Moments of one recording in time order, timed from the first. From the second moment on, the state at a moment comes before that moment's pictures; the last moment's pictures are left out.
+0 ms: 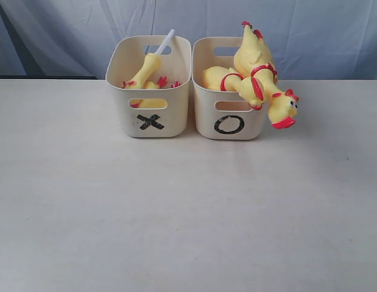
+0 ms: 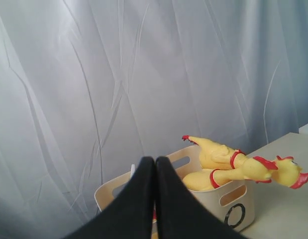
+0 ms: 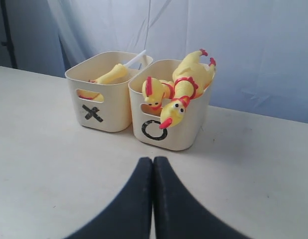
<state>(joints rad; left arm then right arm) 0.00 0.38 -0.54 1.75 -0.54 -1.66 0.14 0.01 -0.45 0.37 0.76 -0.34</state>
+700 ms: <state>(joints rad) 0.07 0.01 -0.54 1.75 -0.54 -1.66 0.12 0.01 -0.45 0.37 0.76 -0.34</state>
